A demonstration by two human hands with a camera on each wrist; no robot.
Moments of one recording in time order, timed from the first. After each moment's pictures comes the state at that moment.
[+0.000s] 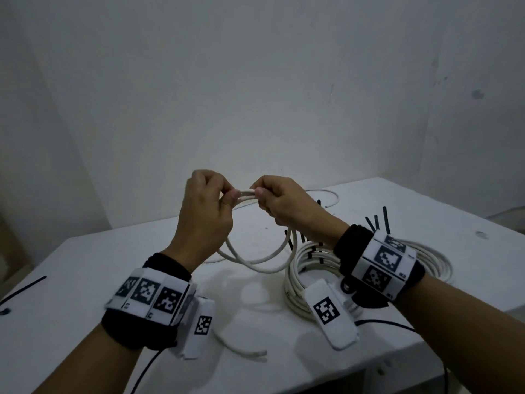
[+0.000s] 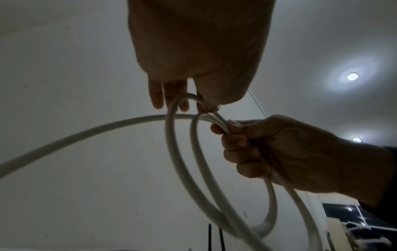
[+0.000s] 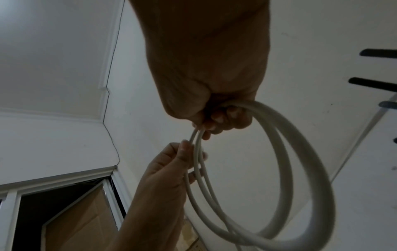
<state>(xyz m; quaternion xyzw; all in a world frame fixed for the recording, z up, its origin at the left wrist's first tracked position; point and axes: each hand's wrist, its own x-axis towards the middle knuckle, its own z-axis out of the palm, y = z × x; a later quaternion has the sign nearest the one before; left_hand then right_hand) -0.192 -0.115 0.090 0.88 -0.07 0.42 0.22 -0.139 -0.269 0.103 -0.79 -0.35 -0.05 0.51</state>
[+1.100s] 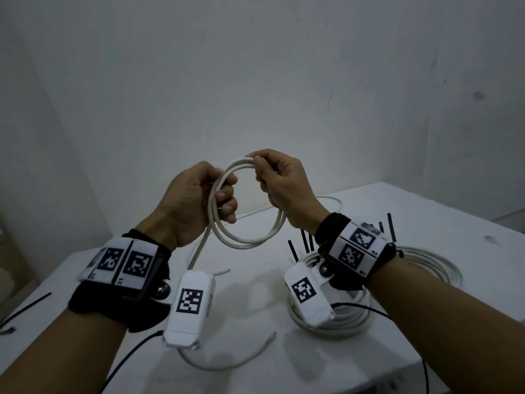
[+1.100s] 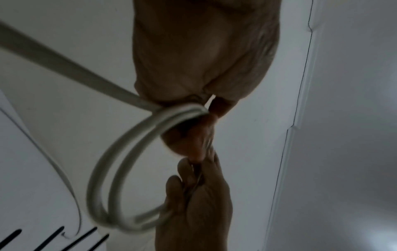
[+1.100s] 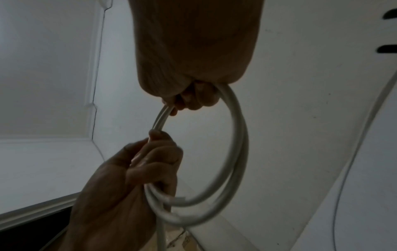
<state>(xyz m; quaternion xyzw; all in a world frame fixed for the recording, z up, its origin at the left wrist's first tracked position) -0.195 -0.116 0.153 0.67 -0.05 0.07 0.74 -0.116 -0.252 0.122 -0.59 -0.33 -0.13 0.72</state>
